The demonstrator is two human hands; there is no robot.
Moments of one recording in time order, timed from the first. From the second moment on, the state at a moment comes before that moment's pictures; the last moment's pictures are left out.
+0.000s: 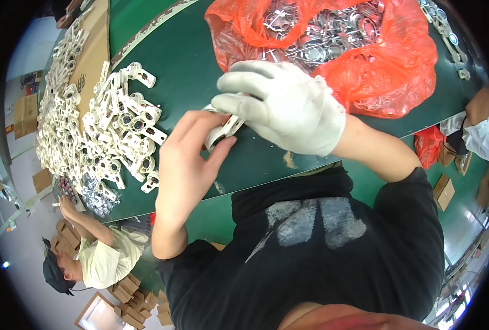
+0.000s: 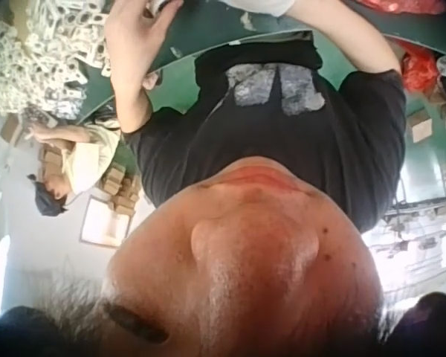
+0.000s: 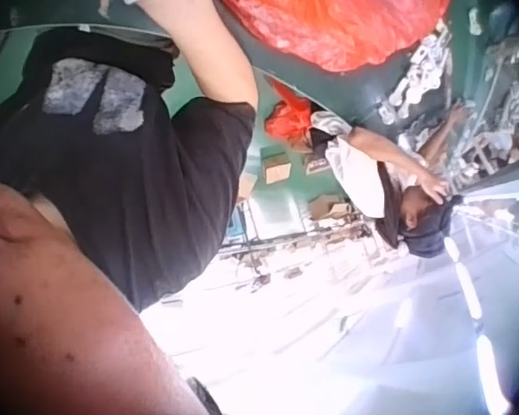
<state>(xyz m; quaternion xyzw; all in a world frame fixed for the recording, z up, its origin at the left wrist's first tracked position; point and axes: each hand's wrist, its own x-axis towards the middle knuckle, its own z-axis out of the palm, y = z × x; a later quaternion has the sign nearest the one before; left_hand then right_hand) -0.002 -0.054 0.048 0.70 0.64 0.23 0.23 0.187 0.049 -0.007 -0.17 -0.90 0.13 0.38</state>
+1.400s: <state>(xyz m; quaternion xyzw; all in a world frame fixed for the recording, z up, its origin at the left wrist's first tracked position) -0.026 0.010 -0.012 0.68 0.53 0.46 0.21 0.204 0.058 0.007 -0.44 -0.83 0.22 0.27</state>
